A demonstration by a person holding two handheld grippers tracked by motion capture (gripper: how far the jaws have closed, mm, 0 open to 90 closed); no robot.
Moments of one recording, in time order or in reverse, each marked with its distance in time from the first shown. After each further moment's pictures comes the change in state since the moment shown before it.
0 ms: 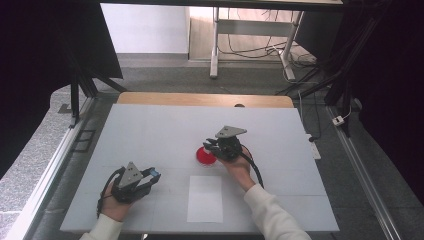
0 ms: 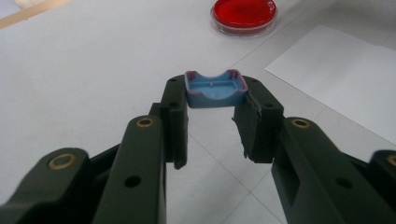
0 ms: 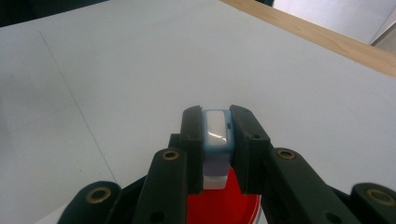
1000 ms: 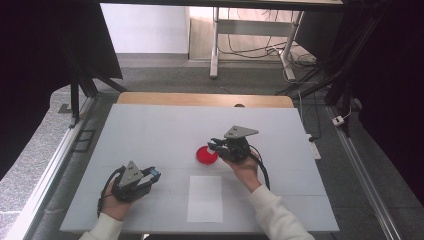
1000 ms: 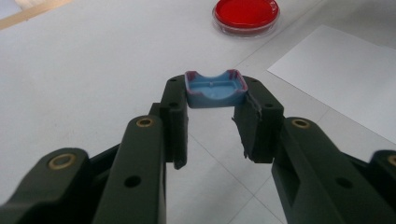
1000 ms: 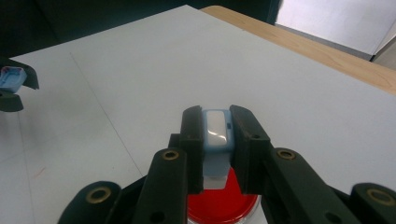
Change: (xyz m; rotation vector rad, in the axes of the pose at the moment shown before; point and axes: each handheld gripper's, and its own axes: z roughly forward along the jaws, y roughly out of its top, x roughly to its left) left arm 0.002 0.001 0.003 0.000 0.002 0.002; right arm 0.002 0.006 -0.035 -0.059 0.030 0.021
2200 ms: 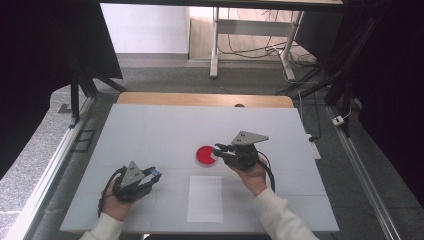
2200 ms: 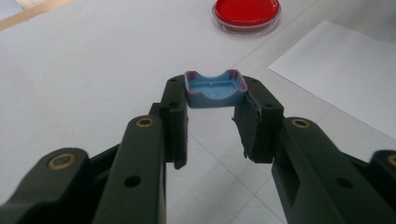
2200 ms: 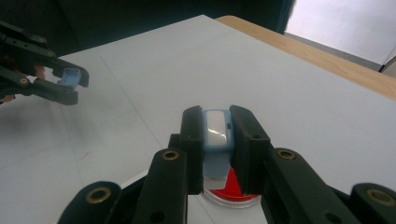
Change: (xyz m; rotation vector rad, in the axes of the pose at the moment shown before) left arm -0.001 0.000 0.001 0.002 0.008 0.009; right arm 0.016 0.000 -0.035 -0.024 0.041 -0.015
